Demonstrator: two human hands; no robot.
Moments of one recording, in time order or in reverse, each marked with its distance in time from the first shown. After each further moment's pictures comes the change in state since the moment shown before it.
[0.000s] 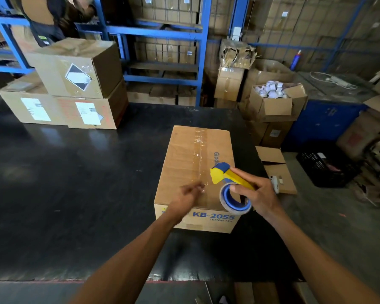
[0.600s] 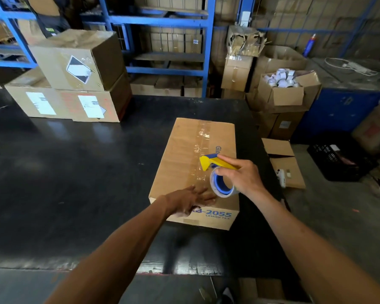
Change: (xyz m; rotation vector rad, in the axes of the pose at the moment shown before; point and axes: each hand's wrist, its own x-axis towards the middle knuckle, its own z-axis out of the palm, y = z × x) left_hand 0.043 -0.022 -0.023 1.510 -0.726 0.552; right_hand 0.058 0.014 0.019 -0.244 0.101 0.150
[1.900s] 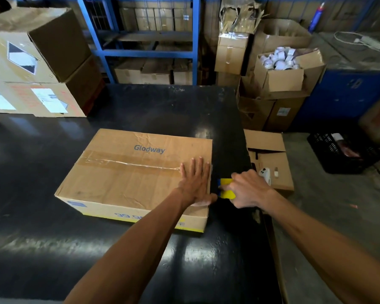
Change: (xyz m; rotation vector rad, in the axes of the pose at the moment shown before) left_hand 0.221 0.025 -0.046 -0.043 0.126 -0.610; right_hand 0.109 0.111 -0.139 -1.425 -0.577 -0.569
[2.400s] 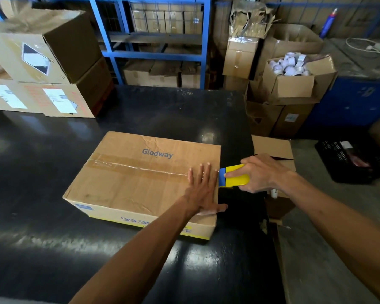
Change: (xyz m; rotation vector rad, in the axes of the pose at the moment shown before) left_hand -0.001 -0.009 0.009 0.027 0.048 0.076; right_hand 0.021 0.053 -0.039 0.109 0.048 -0.035
